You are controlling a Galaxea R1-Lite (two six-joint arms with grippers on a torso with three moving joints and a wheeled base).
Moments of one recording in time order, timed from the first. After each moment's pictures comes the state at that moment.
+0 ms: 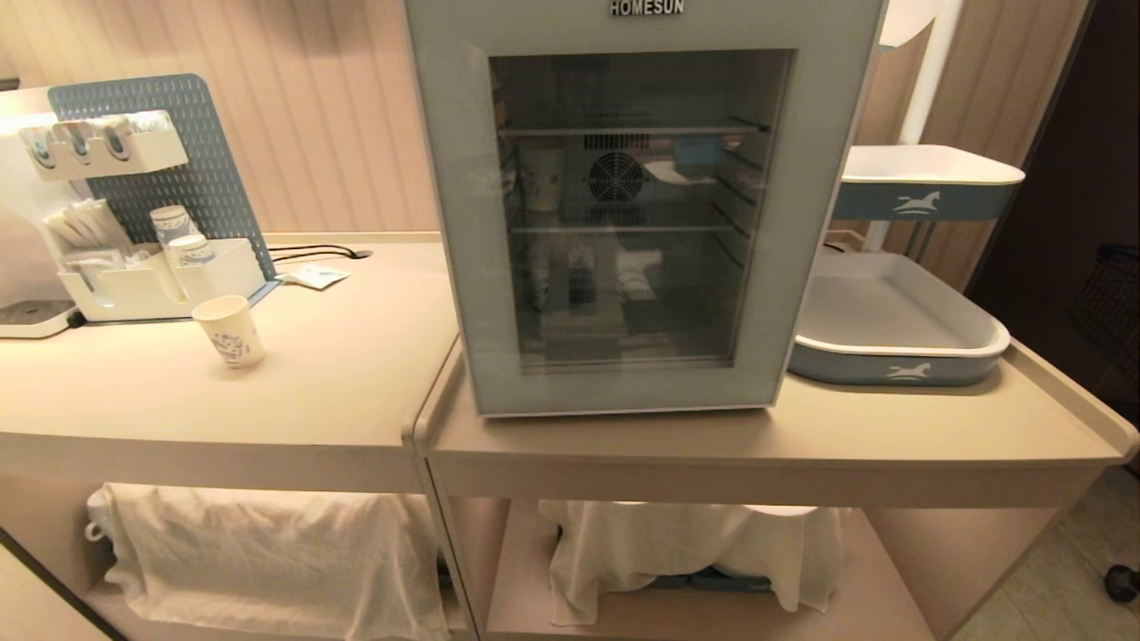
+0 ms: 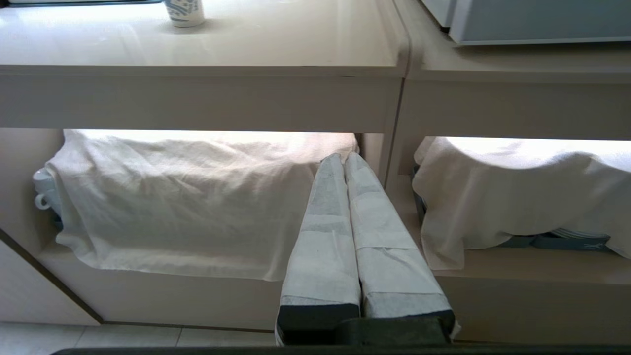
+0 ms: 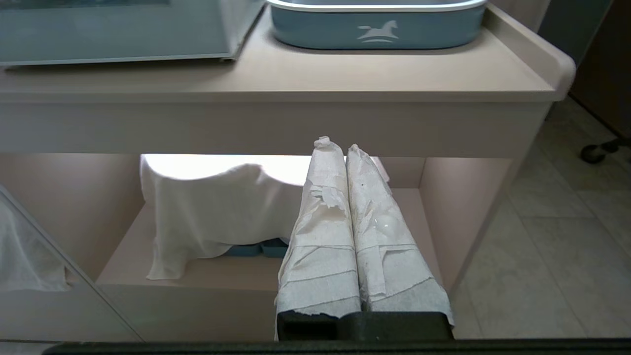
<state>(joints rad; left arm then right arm) 0.00 0.00 0.00 0.00 0.00 0.00 0.00 0.00 0.00 -0.01 0.00 -0.03</state>
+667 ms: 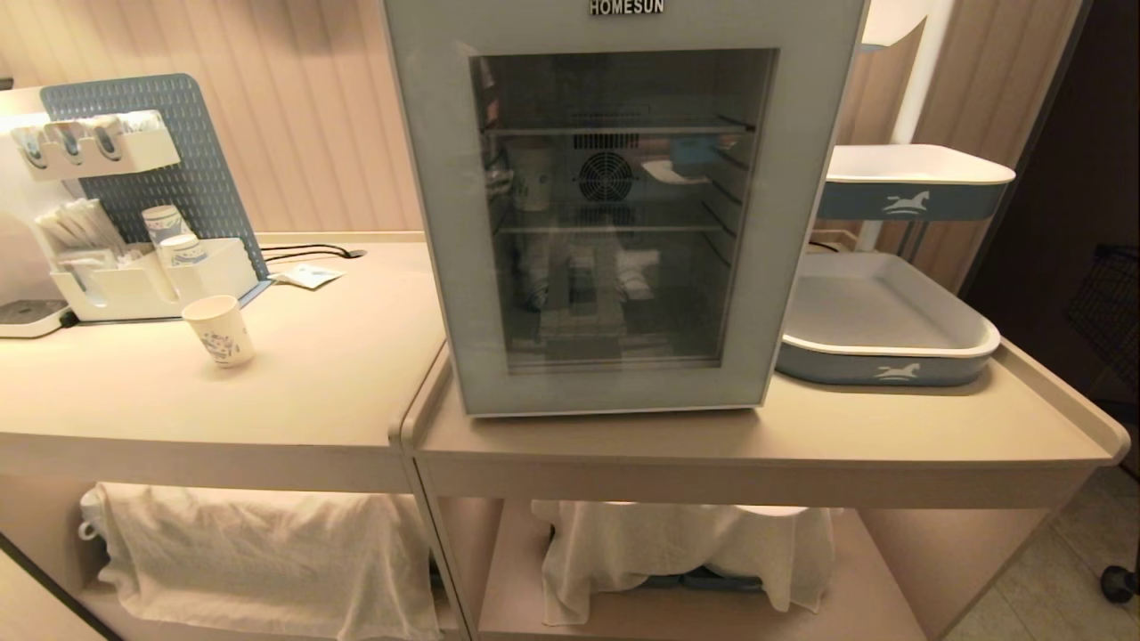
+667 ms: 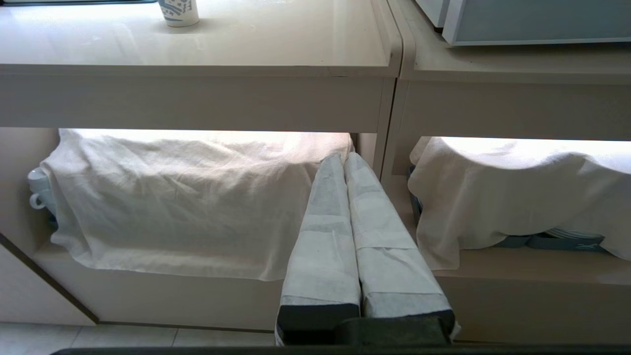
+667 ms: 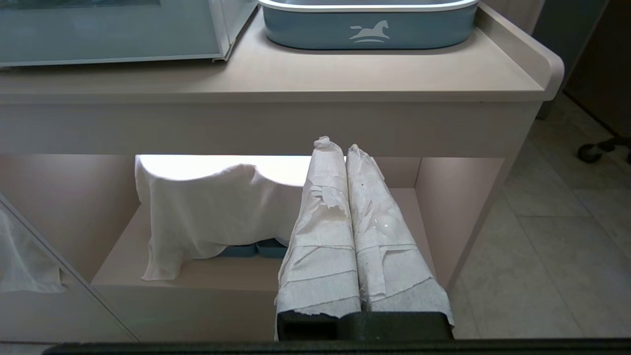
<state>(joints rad) 0.00 0.00 0.00 0.00 0.00 0.00 0.00 0.00 0.00 -0.01 0.00 -0.03</state>
